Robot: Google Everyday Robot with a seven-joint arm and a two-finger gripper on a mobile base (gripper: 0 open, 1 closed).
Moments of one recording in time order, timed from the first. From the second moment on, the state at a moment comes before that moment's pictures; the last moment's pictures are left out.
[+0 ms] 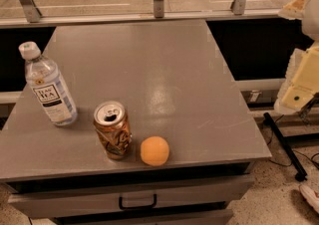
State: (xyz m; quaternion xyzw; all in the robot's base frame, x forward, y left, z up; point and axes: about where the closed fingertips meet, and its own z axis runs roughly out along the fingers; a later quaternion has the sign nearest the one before) arm 0.435 -0.205 1.013 -0.60 0.77 -0.07 0.21
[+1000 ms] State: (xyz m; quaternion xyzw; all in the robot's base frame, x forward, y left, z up) arm 0.482 -0.125 1.009 -0.65 0.73 0.00 0.23
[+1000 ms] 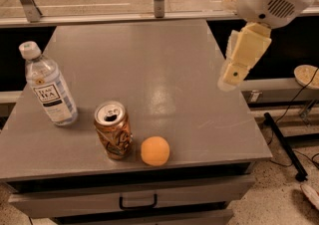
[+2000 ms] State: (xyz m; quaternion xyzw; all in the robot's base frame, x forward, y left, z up) arm 0.517 0.087 0.969 -0.71 0.62 0.16 0.30
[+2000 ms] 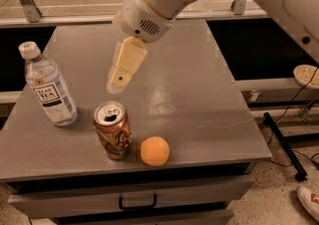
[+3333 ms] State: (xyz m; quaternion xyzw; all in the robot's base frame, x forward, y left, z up) arm 0.506 0.170 0.966 -0.68 0.61 0.23 0.34
